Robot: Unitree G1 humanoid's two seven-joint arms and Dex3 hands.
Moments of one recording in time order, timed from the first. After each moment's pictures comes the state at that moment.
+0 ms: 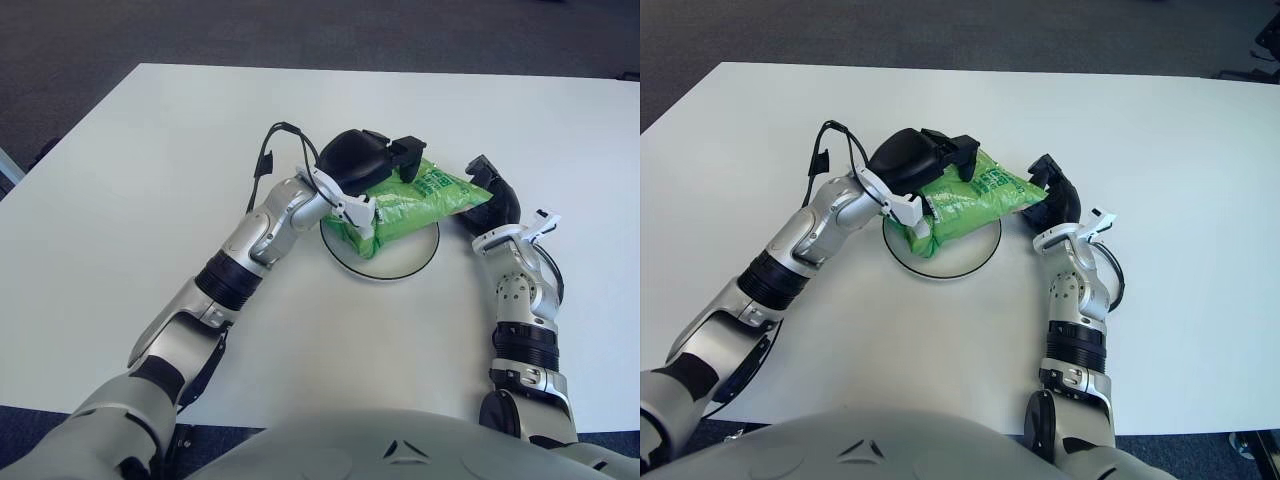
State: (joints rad) left arm -0.62 0.24 -0.48 0.05 0.75 -0.28 -0.16; right arm -0.25 -0.01 -0.34 0.08 0.57 0.25 0.12
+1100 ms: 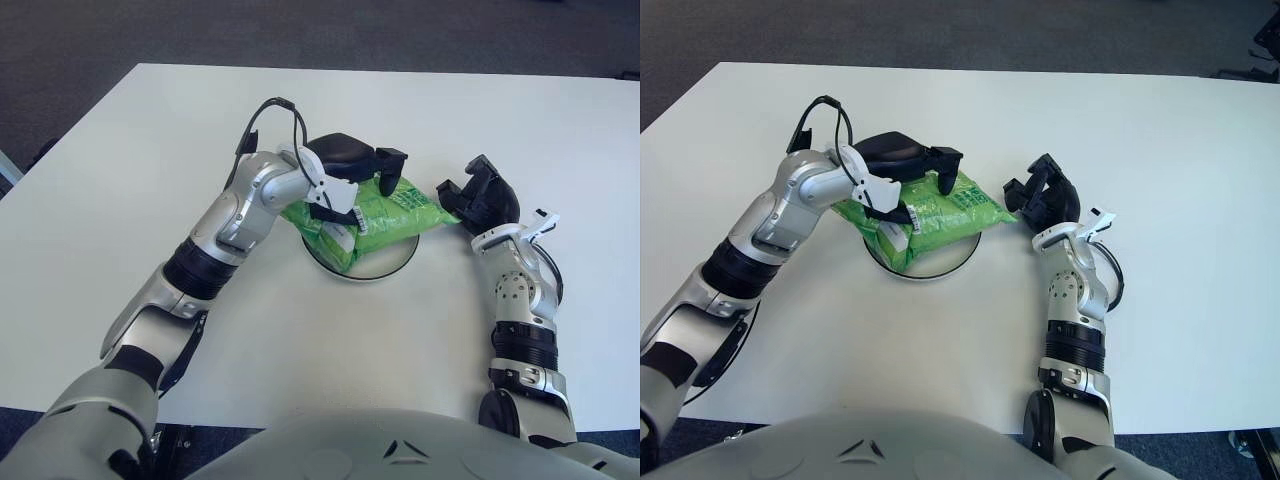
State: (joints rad) left arm -0.68 0.39 -0.42 -0.15 0.51 -0.05 -0.75; right arm -0.25 -0.01 -0.34 0.08 0.57 0.25 0.10
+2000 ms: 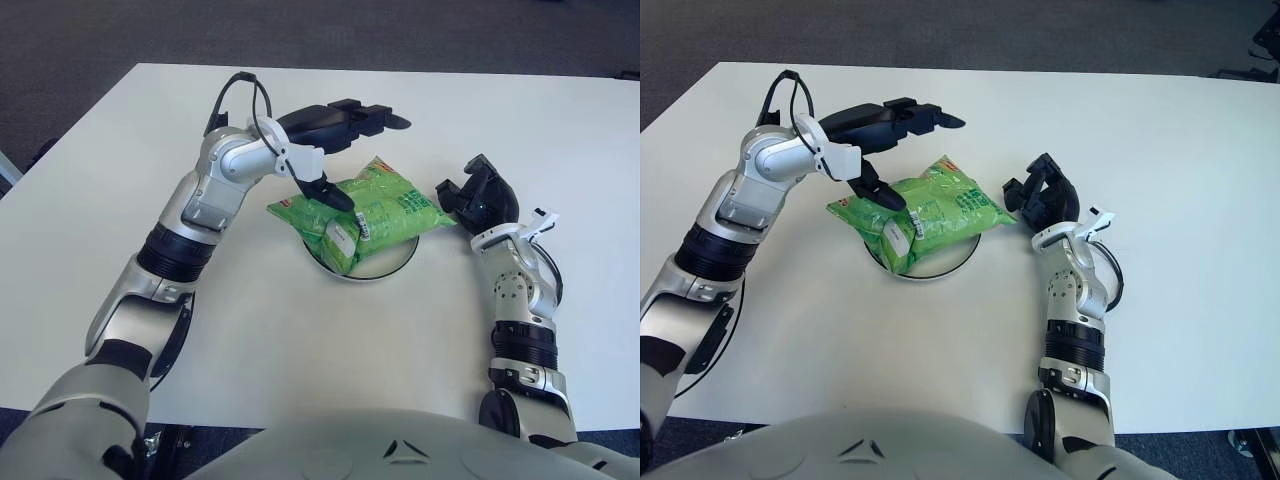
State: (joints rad) left arm -0.70 0.41 -0.28 -0.05 0.36 -0.23 -0.59; right arm -0.26 -0.02 -0.33 0.10 0.55 0.24 0.10
